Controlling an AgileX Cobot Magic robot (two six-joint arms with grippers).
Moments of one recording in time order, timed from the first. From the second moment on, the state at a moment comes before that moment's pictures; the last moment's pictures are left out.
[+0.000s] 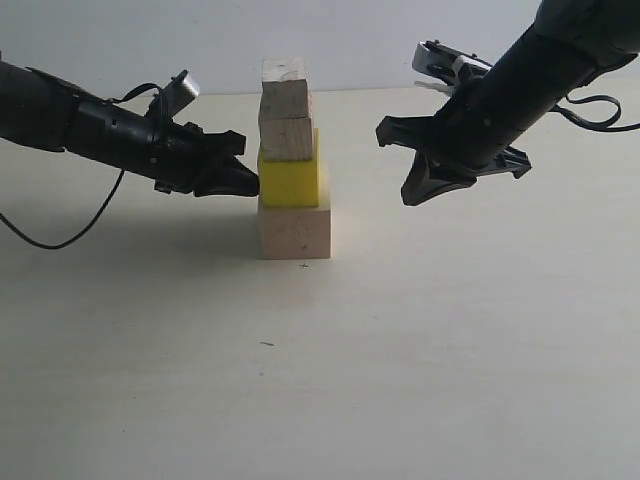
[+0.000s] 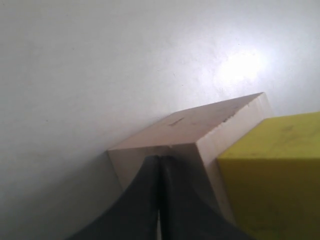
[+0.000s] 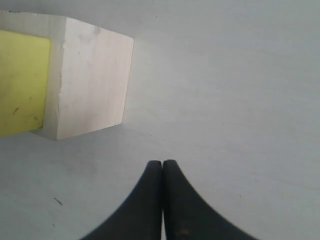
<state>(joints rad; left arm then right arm) -0.22 2.21 -1.36 -1.31 0.82 1.07 0.26 1.93 -1.29 0.57 0.84 -0.23</state>
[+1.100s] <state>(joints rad) -0.14 2.15 -1.35 -1.20 0.82 1.00 0.26 1.93 -1.29 0.54 0.84 -0.20</state>
